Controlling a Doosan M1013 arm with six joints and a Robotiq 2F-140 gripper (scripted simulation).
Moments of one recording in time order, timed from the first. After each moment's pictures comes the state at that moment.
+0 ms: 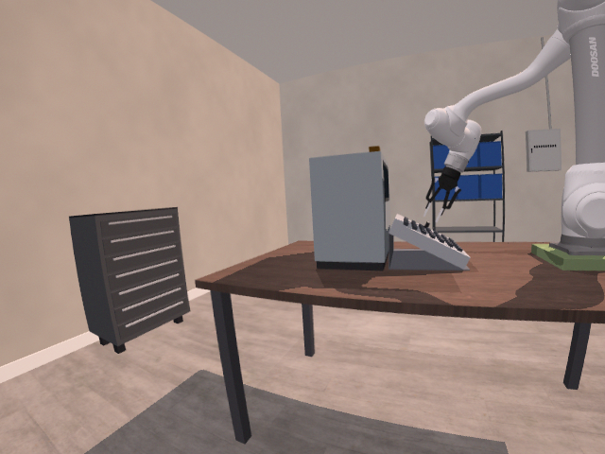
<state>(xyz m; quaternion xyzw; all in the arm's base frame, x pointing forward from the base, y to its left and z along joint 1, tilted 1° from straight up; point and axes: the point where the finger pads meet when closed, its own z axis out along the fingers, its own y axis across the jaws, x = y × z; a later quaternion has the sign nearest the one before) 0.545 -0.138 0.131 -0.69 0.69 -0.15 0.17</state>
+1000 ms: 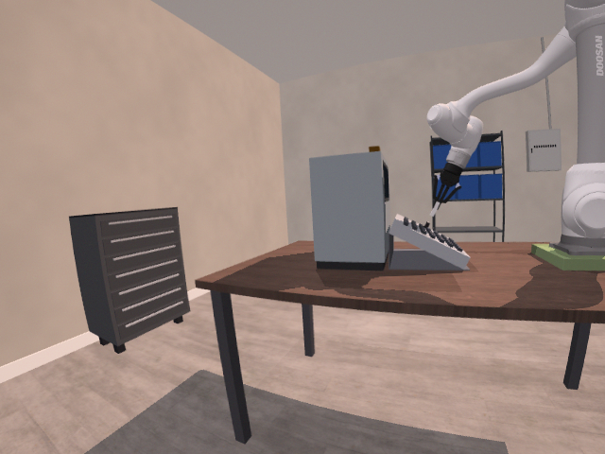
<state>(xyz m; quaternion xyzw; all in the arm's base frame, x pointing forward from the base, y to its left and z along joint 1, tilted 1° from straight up) 0.537 -0.138 0.148 -0.69 0.69 -0.15 0.17</state>
